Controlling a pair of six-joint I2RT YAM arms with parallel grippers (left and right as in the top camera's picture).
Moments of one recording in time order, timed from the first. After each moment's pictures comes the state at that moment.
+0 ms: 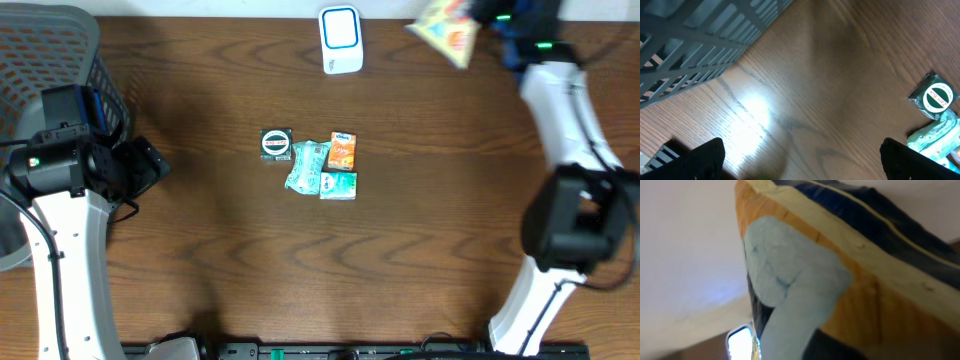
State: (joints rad) left arm 0.23 1.34 1.41 -1.32 -0.09 -0.49; right arm -0.08 2.09 1.85 -0.19 -0.25 0.55
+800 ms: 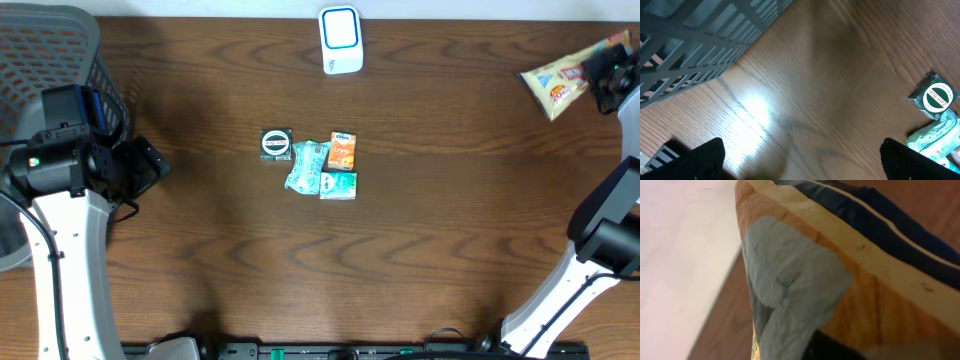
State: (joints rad) left arm 0.23 1.34 1.41 -1.32 -0.09 -0.49; right arm -0.47 2.21 1.87 -0.46 -0.13 0.68
